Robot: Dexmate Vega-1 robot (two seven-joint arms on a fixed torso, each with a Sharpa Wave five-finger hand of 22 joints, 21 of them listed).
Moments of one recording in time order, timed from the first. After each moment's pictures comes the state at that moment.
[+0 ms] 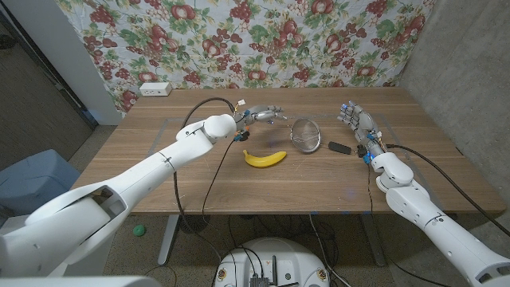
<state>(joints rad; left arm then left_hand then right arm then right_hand) 0.50 0.57 0.79 -1.57 0.00 0.18 -0.17 0.30 -0.06 0.67 -0.19 0.17 0.14 -0.03 0.23 0.18 0.07 -0.06 0.20 0.18 0.19 -0.02 0.20 0.17 0.21 0.07 0.31 0.18 -0.99 -0.58 -0.28 -1.41 0.65 0.39 -0.02 0.40 0.15 0.40 -0.13 0.20 0.41 0.08 0.19 0.18 0.37 0.06 0.20 0.20 0.21 0.01 0.27 0.39 0.23 0.04 0.61 0.16</state>
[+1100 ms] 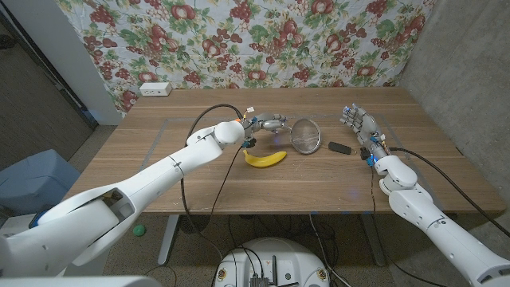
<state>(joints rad) 0.51 0.53 0.83 -1.58 0.03 0.26 -0.14 0.43 -0.07 0.67 -0.19 0.17 0.20 -0.02 0.24 0.18 0.18 -0.07 0.22 0.18 0.31 -0.04 0.21 0.17 0.30 0.05 0.31 0.18 -1.00 -0.58 -0.27 -1.37 0.68 0.41 0.03 0.40 0.16 0.40 -0.13 0.20 0.42 0.09 0.20 0.18 0.38 0.06 0.21 0.20 0.21 0.01 0.27 0.39 0.23 0.04 0.59 0.16</state>
